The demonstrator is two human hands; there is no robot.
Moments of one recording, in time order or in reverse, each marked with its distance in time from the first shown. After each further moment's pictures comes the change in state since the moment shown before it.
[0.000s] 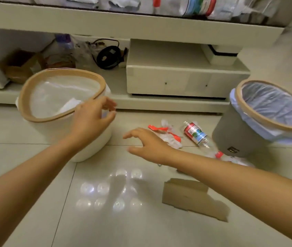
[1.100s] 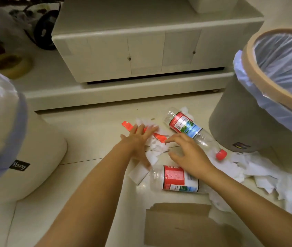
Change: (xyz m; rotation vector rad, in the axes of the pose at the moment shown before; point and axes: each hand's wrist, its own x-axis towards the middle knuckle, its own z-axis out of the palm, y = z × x) left_hand 0.087 0.016 0.319 0.398 -1.031 0.055; right_hand -0.040 0.251 -0.027 -0.013 0.258 0.355
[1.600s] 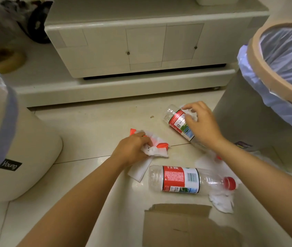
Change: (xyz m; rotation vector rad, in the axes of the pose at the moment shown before) left_hand -0.015 -0.007 0.028 -0.260 0.382 0.183; right_hand 0.061 0.021 -0.043 0.020 0.325 0.057
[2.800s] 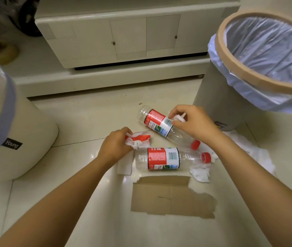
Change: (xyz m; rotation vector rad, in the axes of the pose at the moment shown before) left_hand -0.058 0.033 0.002 -0.157 0.130 -0.272; right_hand -0.064 -0.032 -0.057 -0.007 -0.295 0.017
